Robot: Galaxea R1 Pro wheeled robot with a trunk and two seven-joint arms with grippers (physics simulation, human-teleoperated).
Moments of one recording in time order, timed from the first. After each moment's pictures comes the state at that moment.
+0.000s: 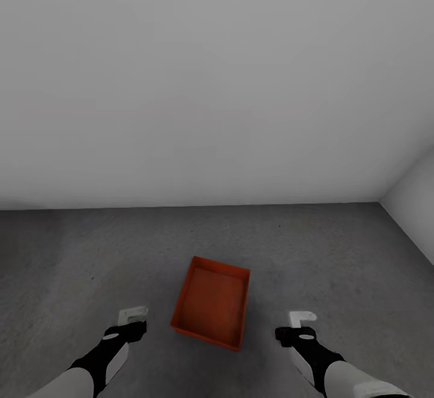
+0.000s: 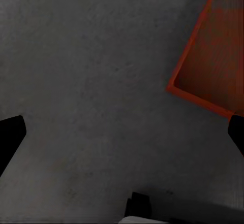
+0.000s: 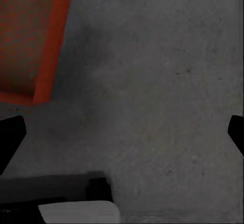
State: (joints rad) left arm -0.61 0.05 -0.02 -0.25 0.15 0.02 0.15; right arm -0.66 0.01 0.07 -0.12 -0.04 0.01 -0.17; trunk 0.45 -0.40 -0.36
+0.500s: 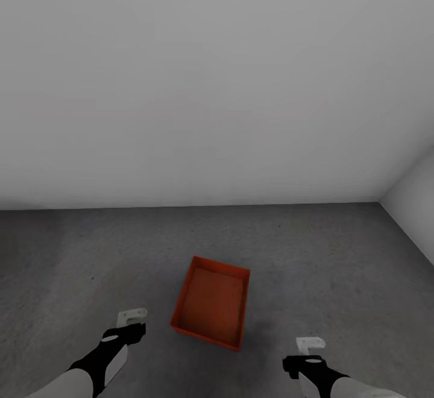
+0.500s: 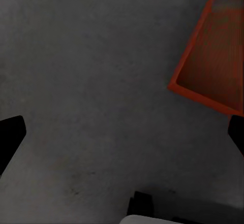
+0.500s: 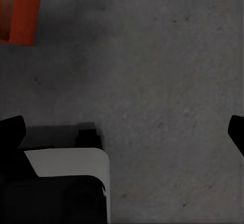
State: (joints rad) left arm -0.61 0.06 -0.03 -0.23 0.15 0.01 0.15; right arm -0.64 0.00 0.08 0.03 -0.04 0.00 -0.18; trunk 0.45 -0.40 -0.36
